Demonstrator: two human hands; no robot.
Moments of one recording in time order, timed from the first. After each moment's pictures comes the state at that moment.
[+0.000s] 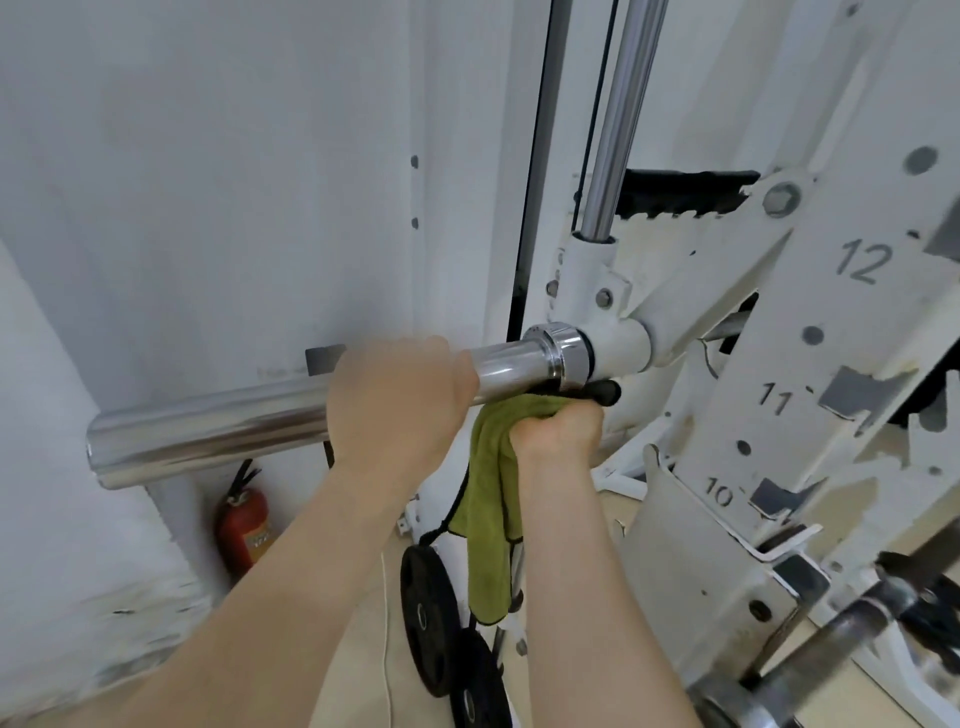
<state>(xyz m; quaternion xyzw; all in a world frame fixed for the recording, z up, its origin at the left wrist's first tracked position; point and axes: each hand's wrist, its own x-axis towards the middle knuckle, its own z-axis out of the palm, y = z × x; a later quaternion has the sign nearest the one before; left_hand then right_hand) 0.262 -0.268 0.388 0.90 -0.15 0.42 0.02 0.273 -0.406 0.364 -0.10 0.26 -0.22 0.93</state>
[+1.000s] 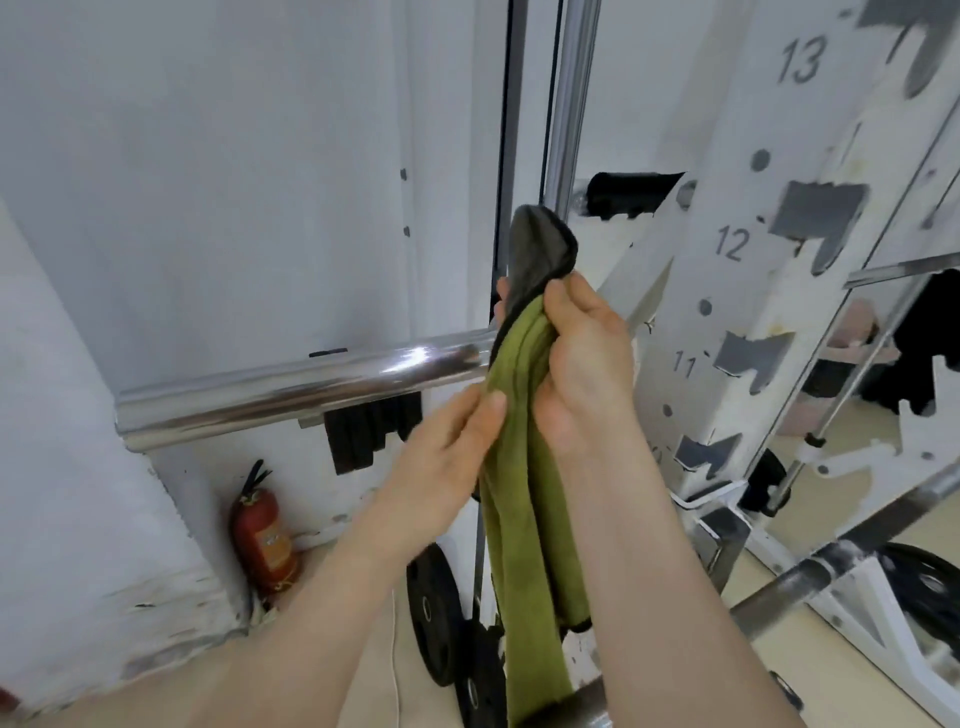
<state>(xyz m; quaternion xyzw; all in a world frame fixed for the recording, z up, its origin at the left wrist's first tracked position) 0.166 -0.286 0.386 0.74 -0.28 -0.04 0.61 0.169 -0.407 0.453 -0.41 0.01 -0.22 0.89</state>
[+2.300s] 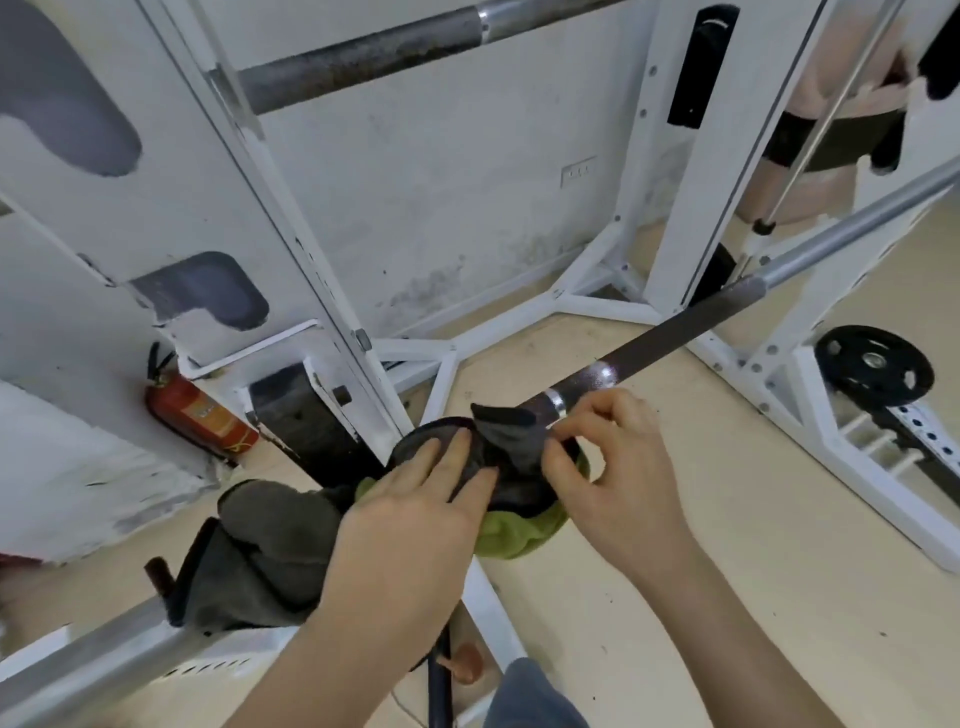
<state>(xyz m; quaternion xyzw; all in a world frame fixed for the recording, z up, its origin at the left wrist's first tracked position) 0.022 -0.554 0.260 0.93 -0.37 0.02 -0.01 -0.008 -0.734 0.223 -0.89 0.12 -0.20 0.40</state>
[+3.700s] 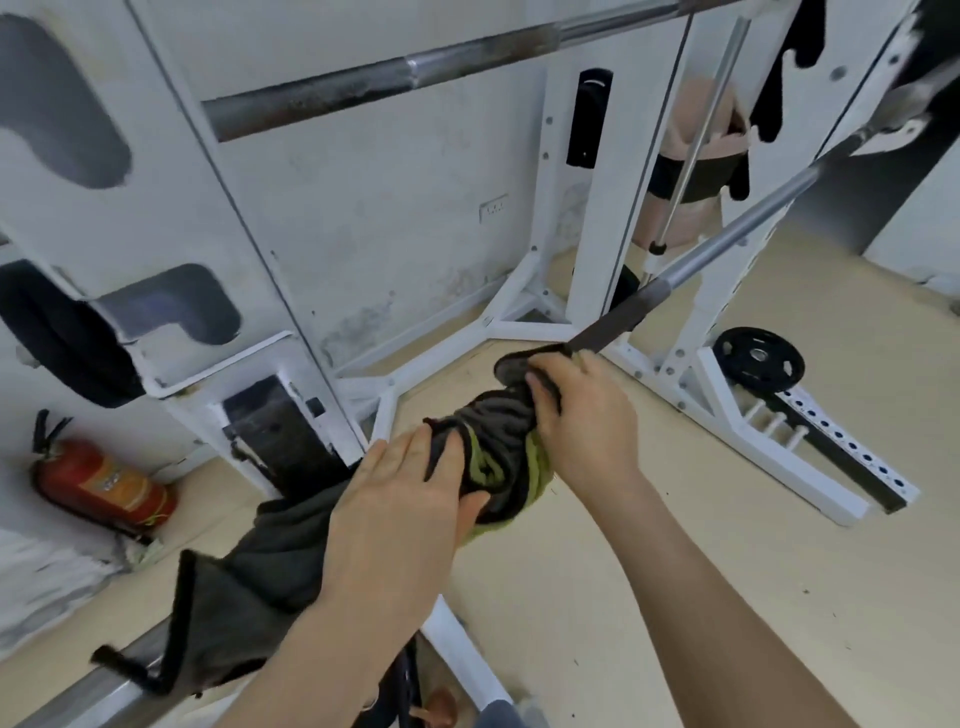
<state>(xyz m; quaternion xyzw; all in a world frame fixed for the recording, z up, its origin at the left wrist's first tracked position) 0.040 -0.551 0.237 0.91 -0.39 0.11 0.01 0.022 -0.744 0.221 -0.91 0.20 -0.29 0.22</state>
